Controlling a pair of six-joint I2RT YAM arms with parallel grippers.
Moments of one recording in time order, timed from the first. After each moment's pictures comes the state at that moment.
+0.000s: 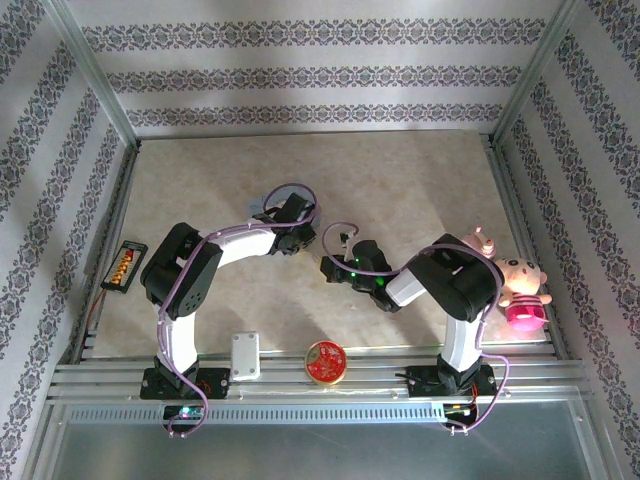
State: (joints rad) left arm -0.59 1.92 1.19 -0.27 -0.09 -1.16; right arm 0.66 1.88 0.52 0.88 -0.25 0.75
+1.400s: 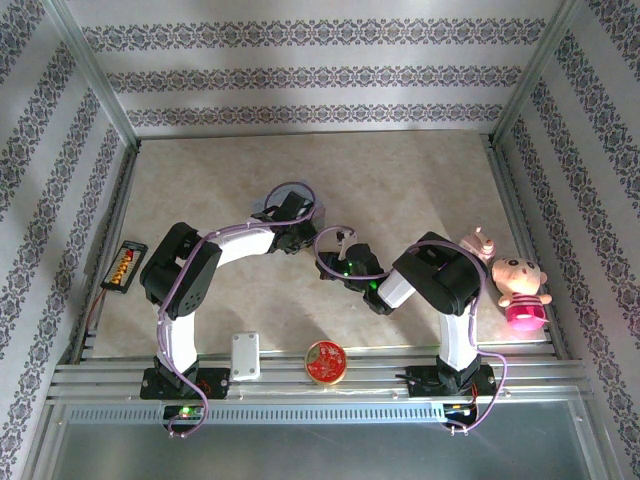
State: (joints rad) left arm -0.58 1.92 1.19 -0.24 0.00 -1.18; right arm 0.70 1.96 0.54 1.02 -0.09 0.74
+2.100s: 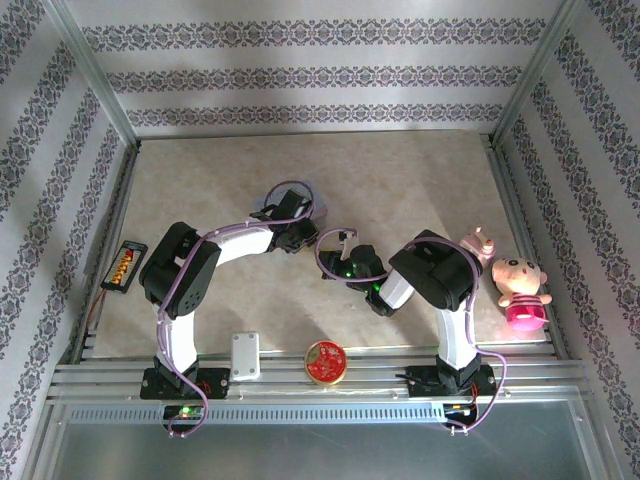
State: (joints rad) left arm -0.57 1.92 1.19 -0.23 0.04 -1.19; right arm 0.68 2.01 0.53 1.14 -0.14 0.71
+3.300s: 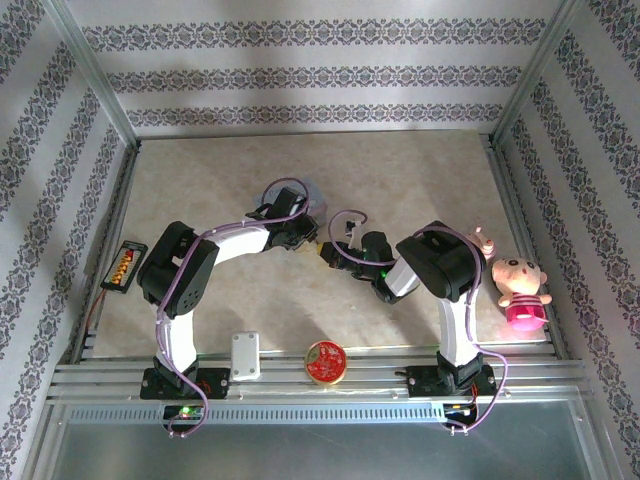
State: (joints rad) left arm -0.54 1.91 1.17 -0.14 0.09 -1.22; right arm 0.55 2.04 0.59 1.13 -0.43 0.90
